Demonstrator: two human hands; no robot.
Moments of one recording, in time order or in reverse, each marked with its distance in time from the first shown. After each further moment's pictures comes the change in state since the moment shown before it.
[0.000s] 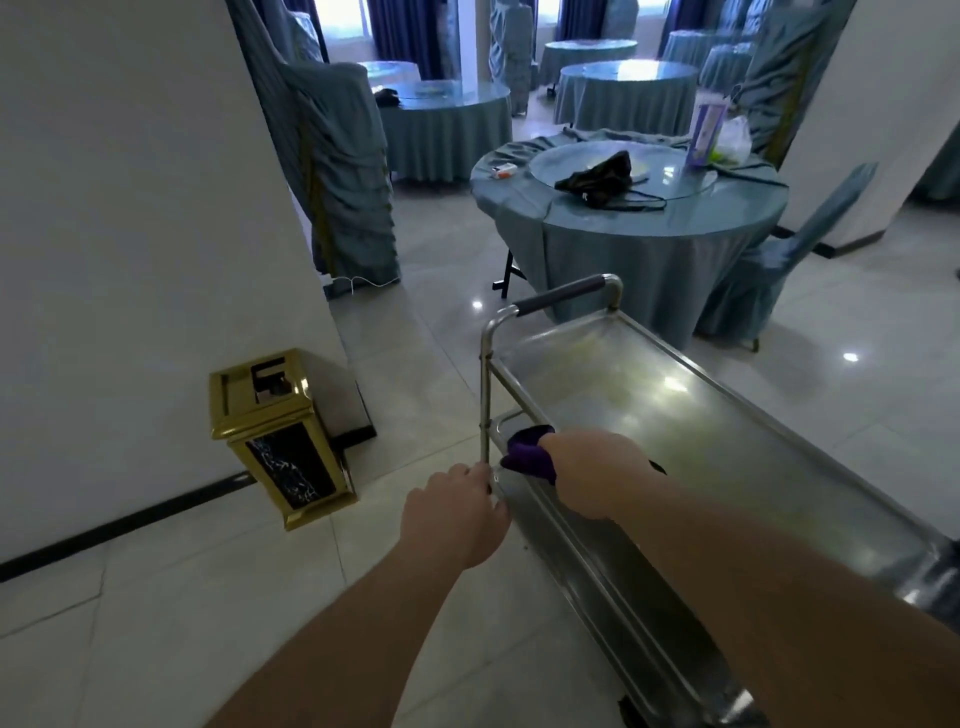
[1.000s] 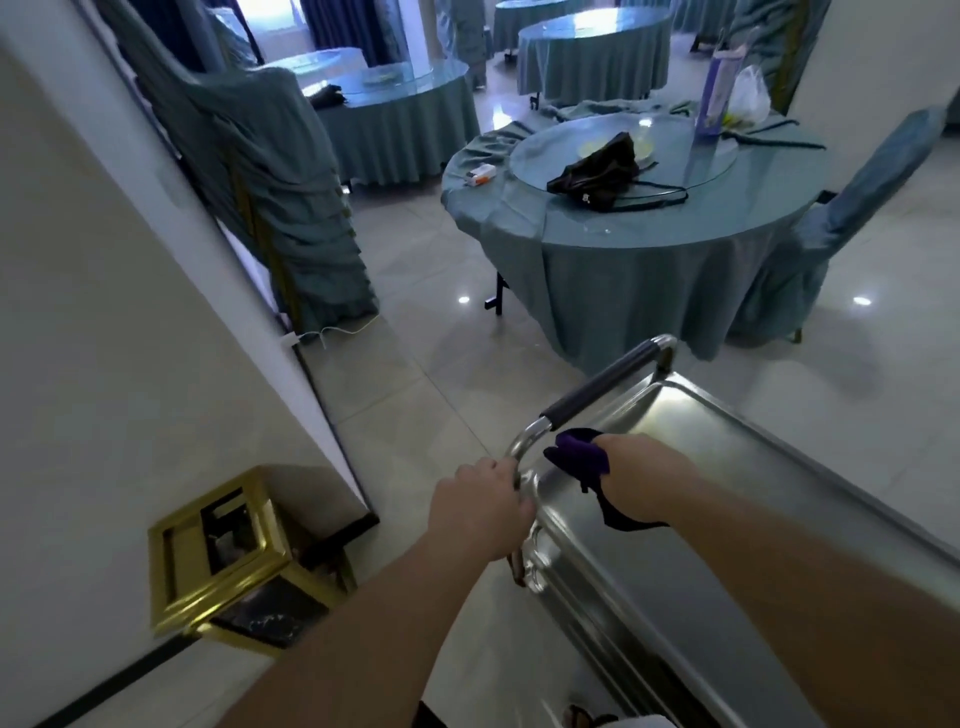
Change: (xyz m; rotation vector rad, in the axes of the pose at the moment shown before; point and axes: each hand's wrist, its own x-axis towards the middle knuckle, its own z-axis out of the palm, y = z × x) left_hand 0.418 -0.015 -0.095 0.123 -0.093 0.206; right_hand 0.367 0.147 -0.052 0.393 -0.069 0.316
